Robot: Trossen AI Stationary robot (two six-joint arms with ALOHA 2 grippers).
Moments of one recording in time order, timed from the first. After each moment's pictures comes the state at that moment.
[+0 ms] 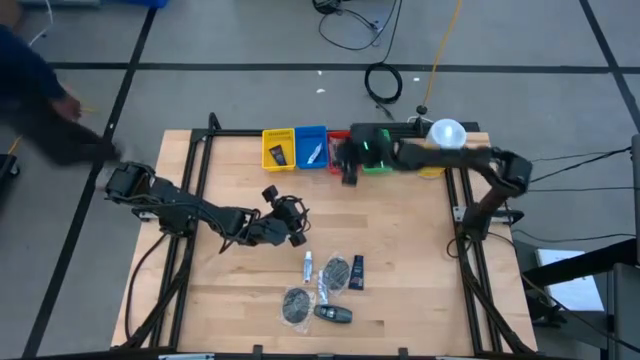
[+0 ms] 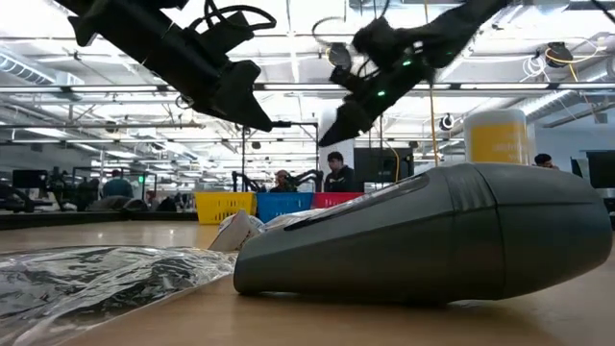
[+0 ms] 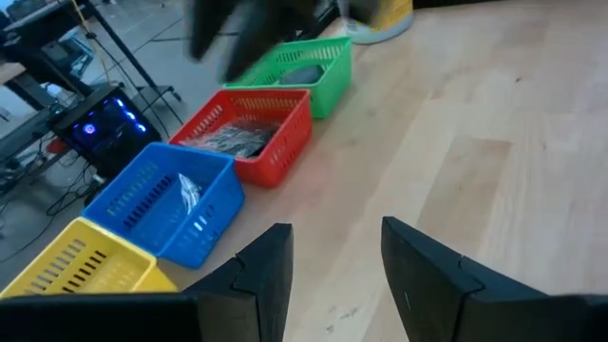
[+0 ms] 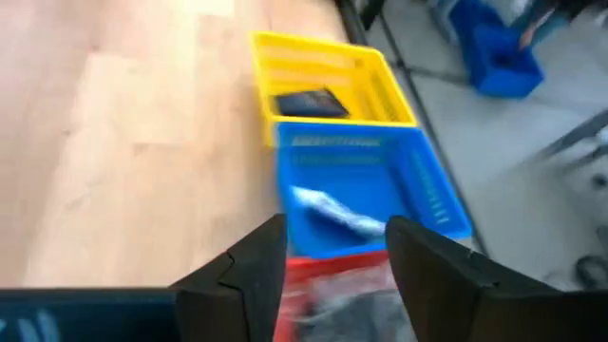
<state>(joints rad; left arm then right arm) -0.24 1.54 0.77 0.15 -0.82 -0.17 -0.40 1.62 1.02 0.08 0.00 -0.41</state>
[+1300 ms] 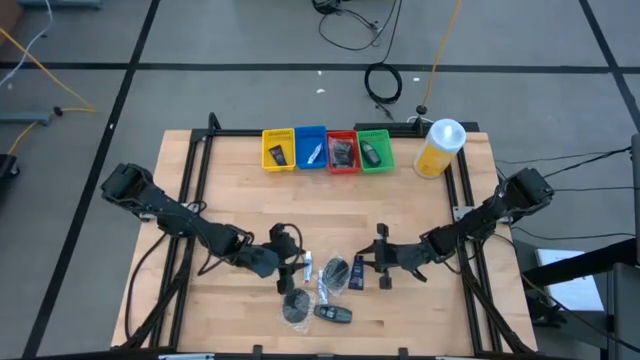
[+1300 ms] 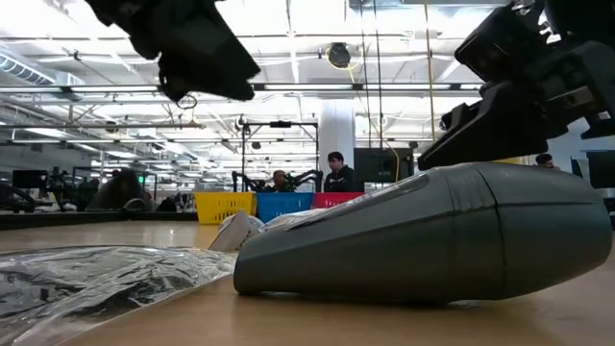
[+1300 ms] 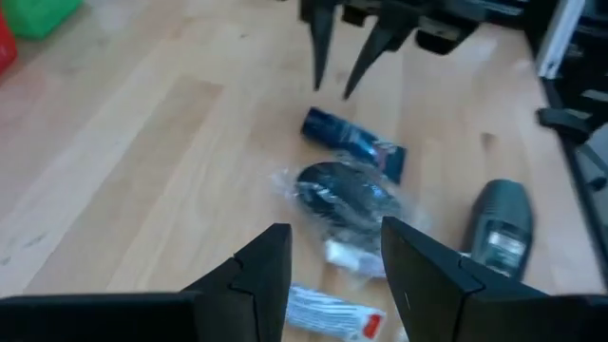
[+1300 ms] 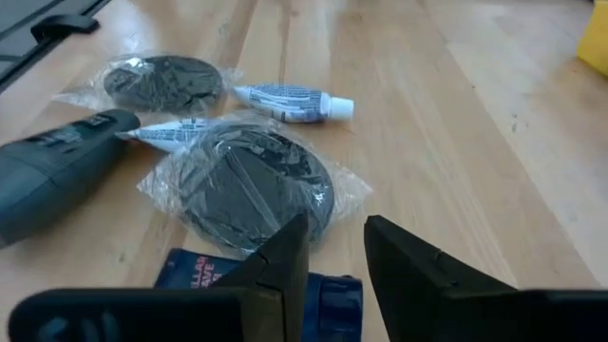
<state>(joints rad) -0.45 1.53 0.88 -0.01 -0.41 -0.53 0.47 1.54 0.43 0.62 0.42 0.19</state>
